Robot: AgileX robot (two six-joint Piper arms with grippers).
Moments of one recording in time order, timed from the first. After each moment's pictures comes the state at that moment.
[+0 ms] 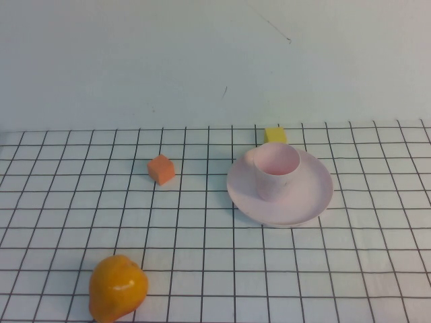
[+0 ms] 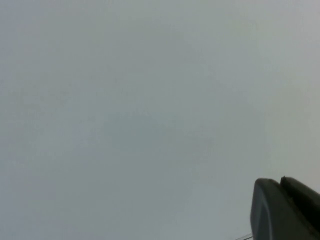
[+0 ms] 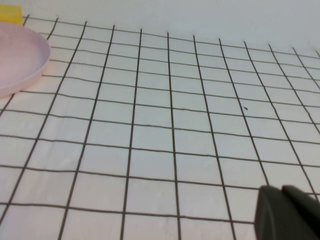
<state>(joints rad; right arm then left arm) -0.07 -0.01 0.03 -0.03 0.42 -0.13 -0.33 1.31 -1.99 0.28 1.03 0.07</state>
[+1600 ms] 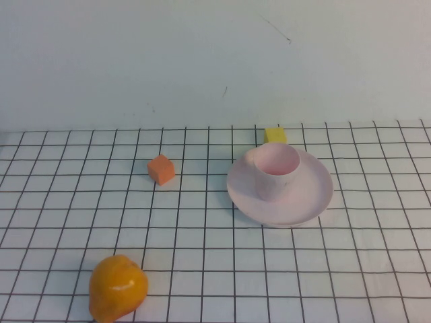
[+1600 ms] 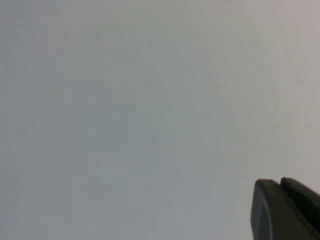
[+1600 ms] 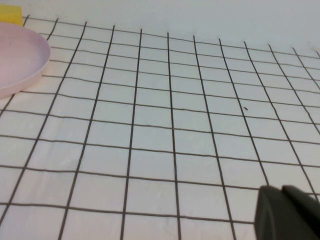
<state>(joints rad) -0.07 -0.01 0.03 -0.03 0.42 -0.13 -0.33 0.59 -1.19 0.58 0.53 -0.17</state>
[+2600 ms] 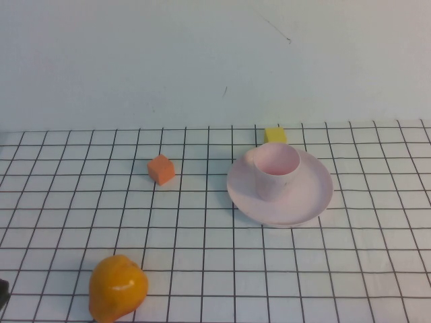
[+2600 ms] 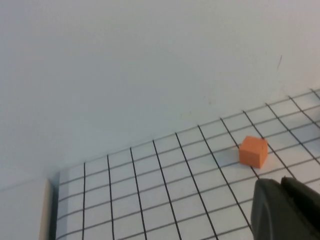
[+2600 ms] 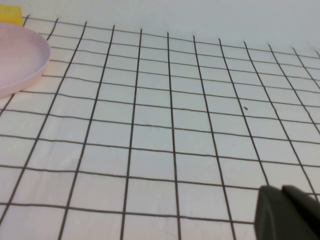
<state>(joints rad) -0.07 -0.01 0.03 -0.03 0.42 -0.13 -0.33 0.48 -0.50 0.50 0.40 -0.35</state>
